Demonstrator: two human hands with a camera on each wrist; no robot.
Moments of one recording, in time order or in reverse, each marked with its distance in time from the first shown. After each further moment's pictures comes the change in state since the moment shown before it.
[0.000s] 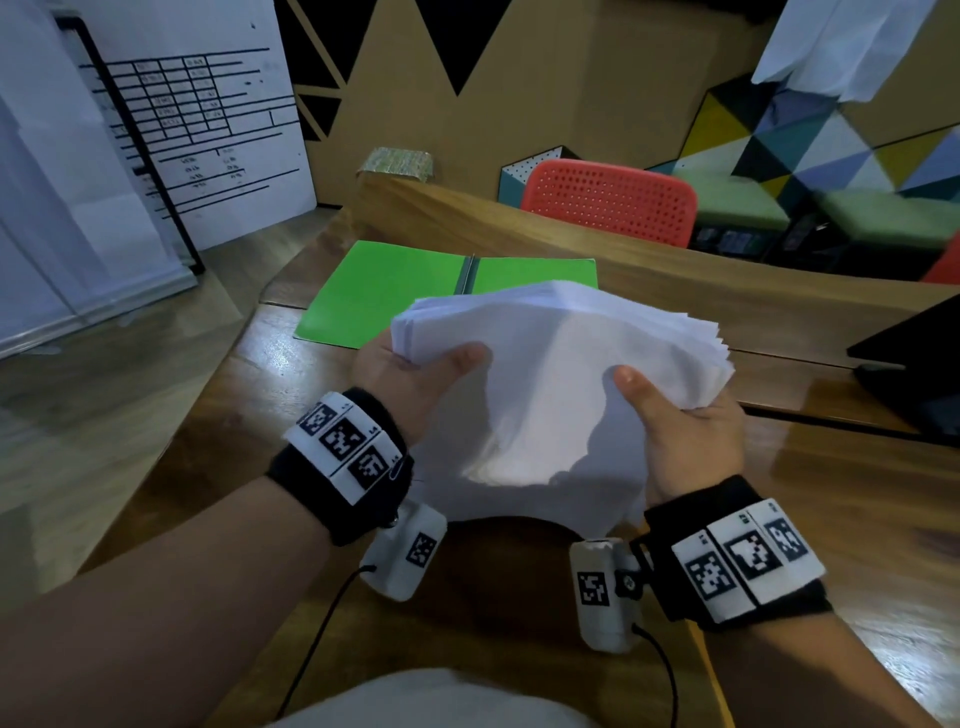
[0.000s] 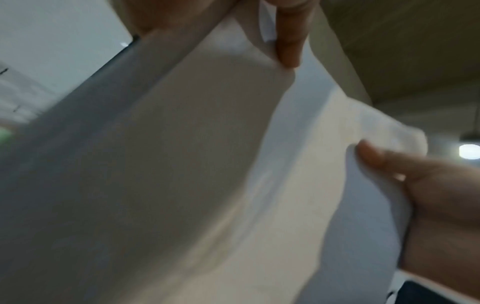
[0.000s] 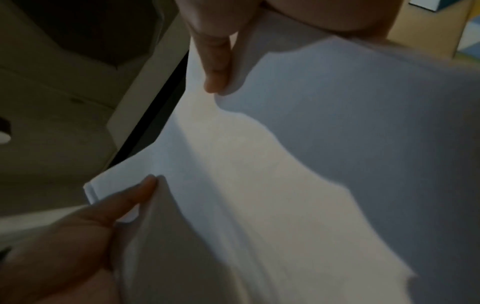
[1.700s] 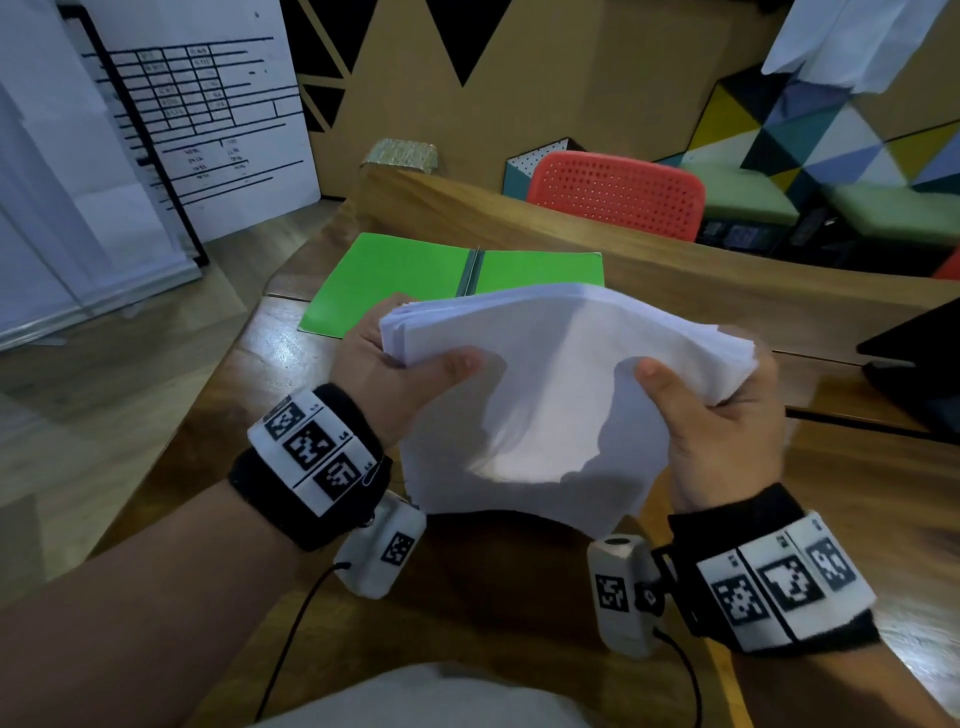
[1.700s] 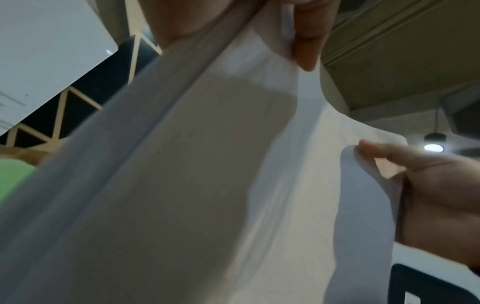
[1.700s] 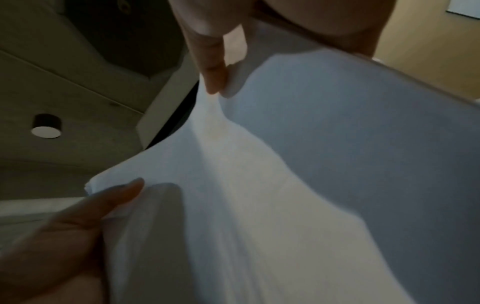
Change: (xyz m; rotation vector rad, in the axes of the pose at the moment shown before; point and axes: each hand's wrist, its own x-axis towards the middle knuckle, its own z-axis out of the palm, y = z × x) left_hand -0.006 0.000 -0.017 -0.143 -0.079 0.195; right_hand -0.005 -0.014 -0.002 0.018 -0.062 -0.198
